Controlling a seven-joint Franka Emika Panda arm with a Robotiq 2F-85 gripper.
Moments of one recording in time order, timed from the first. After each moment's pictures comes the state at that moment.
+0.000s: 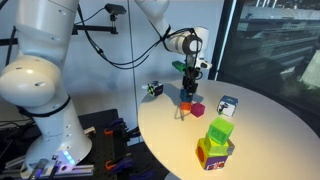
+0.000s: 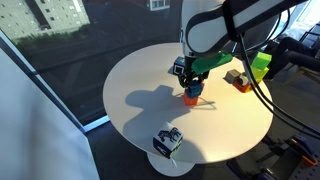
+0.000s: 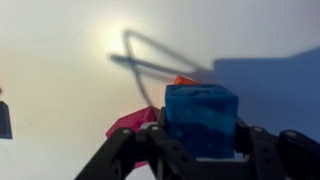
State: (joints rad) arm 0.15 0.43 0.02 -1.90 -0.06 2.17 0.39
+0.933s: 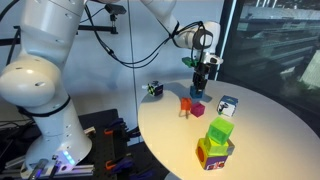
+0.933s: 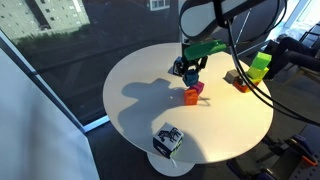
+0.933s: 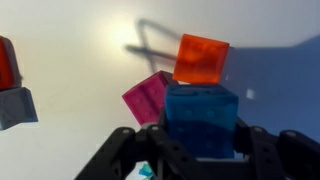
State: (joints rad) arm 0.15 0.51 -0.02 -1.72 -0.06 2.08 0.49
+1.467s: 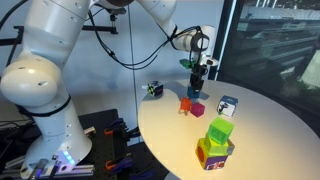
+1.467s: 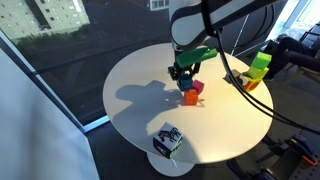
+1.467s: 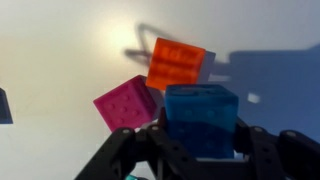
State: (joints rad) arm 0.19 0.56 -0.02 -1.68 -0.06 2.08 0.51
